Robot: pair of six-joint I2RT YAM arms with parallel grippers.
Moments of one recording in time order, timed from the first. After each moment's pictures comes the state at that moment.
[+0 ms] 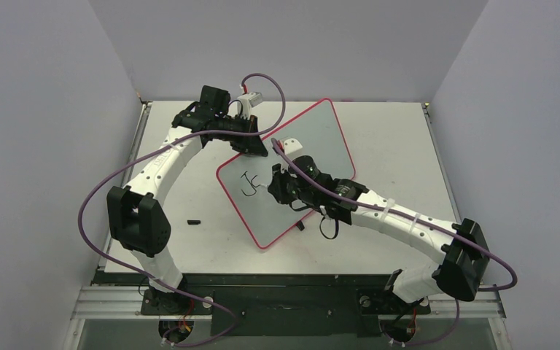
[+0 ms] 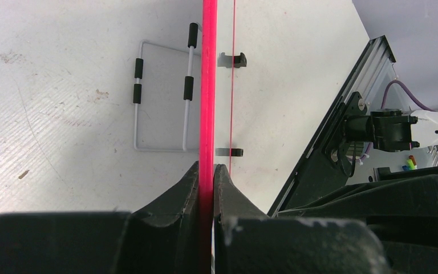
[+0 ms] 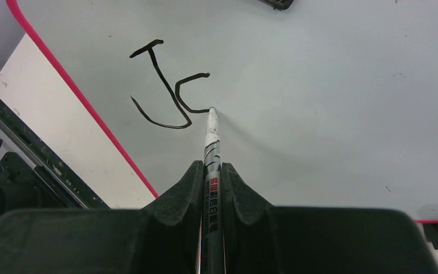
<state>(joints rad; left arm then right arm) -0.35 1.74 1.66 -0.75 0.72 -0.06 0.94 1.40 1.14 -0.28 0.12 0.37</state>
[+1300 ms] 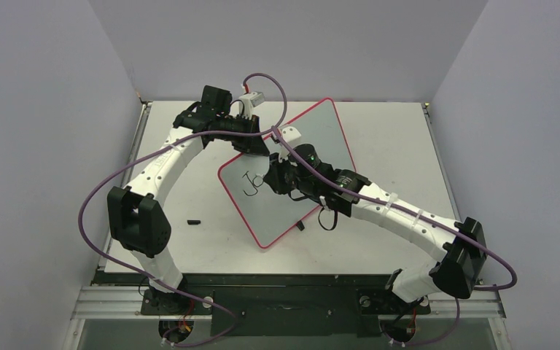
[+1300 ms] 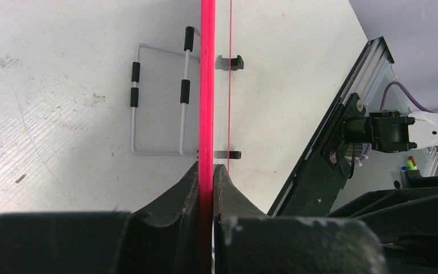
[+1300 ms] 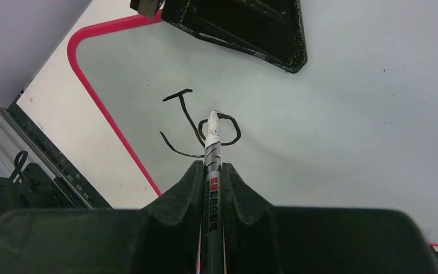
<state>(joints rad) -0.36 1.74 1.66 -0.74 0.71 -0.07 0.92 1.43 1.26 -0.32 0.08 0.34</state>
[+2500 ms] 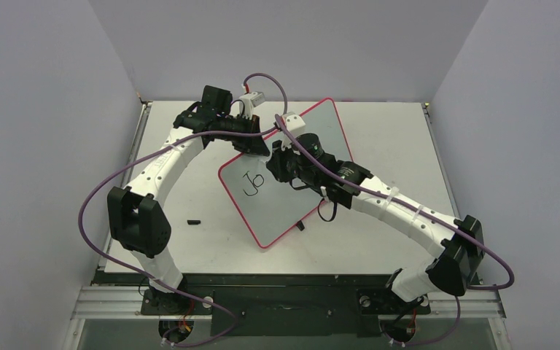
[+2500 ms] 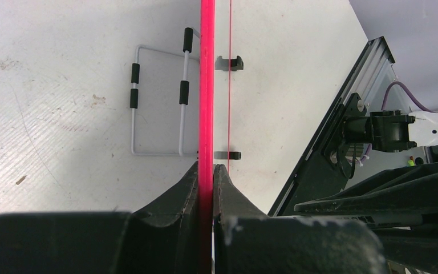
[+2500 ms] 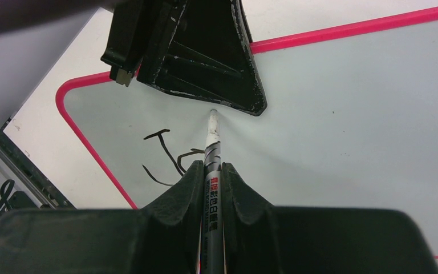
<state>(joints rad) -0.37 1.74 1.66 -0.74 0.71 -0.07 0.88 1.46 1.33 -0.32 0.11 0.31</state>
